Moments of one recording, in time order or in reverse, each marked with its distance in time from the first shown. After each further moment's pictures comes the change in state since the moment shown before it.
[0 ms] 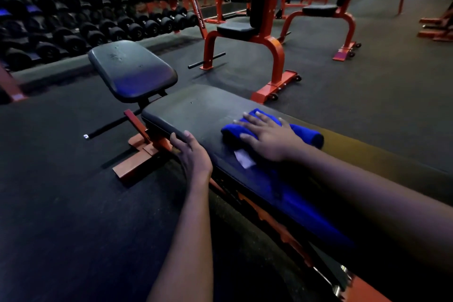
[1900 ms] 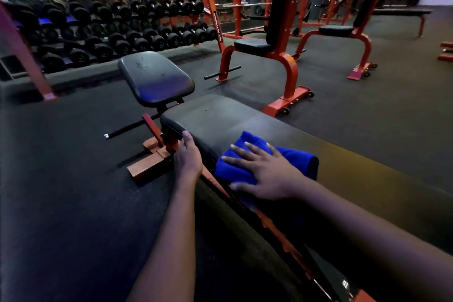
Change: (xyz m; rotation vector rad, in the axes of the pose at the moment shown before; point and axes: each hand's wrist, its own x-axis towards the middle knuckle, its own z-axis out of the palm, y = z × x) left_hand 0.001 0.024 -0.053 0.143 -0.107 0.045; right_hand -0.054 -0.044 0.005 -0.061 -0.055 -0.284
